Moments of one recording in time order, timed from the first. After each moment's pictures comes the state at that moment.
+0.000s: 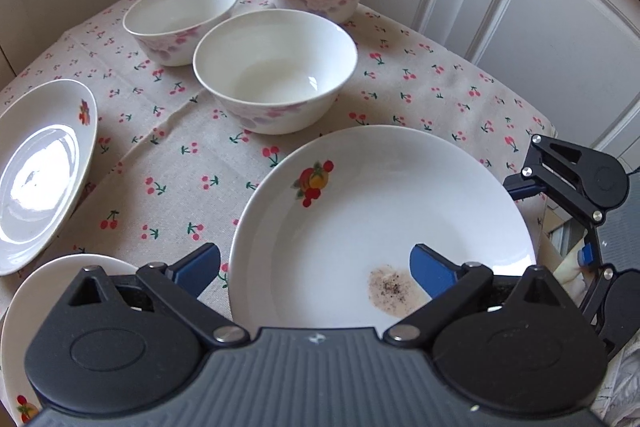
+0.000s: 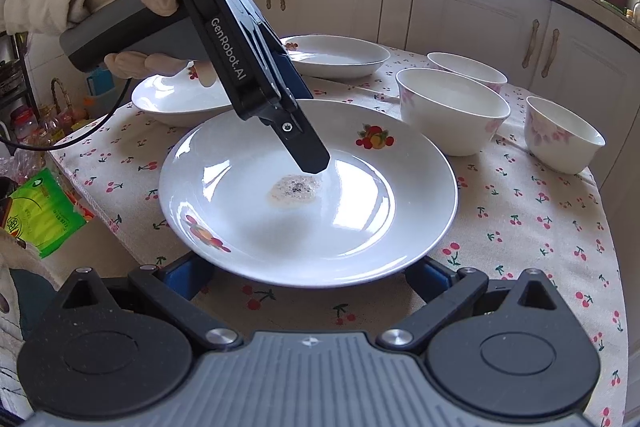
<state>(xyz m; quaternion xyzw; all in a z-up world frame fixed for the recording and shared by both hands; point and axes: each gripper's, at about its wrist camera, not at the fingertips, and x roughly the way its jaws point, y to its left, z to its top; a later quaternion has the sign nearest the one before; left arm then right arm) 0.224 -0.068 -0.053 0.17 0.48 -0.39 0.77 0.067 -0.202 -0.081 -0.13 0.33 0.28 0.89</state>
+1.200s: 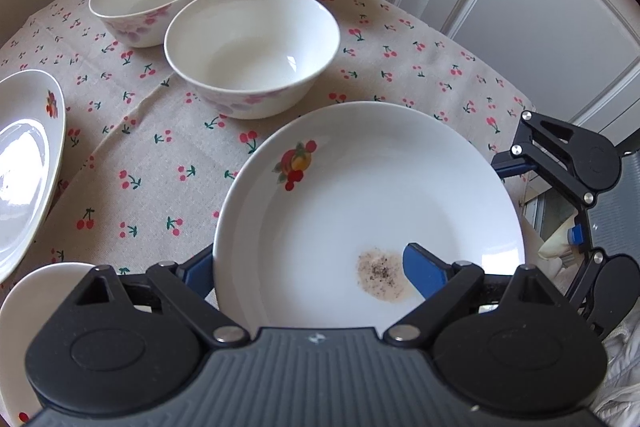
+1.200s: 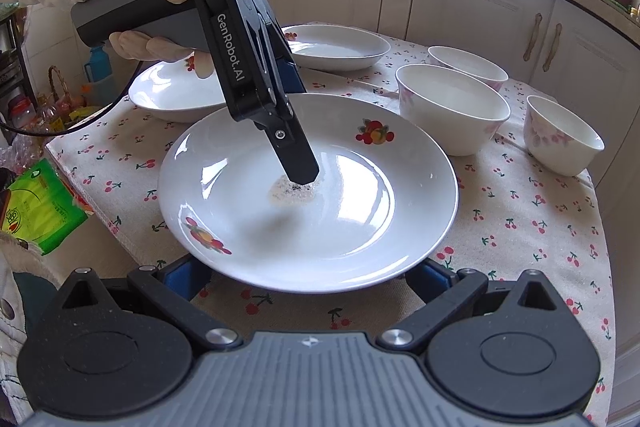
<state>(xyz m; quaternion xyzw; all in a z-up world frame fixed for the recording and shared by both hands) 0.236 -0.075 -0.054 0.18 0.52 -0.42 0.73 0.073 -0.200 -0.072 -0.14 0.35 0.28 0.89</state>
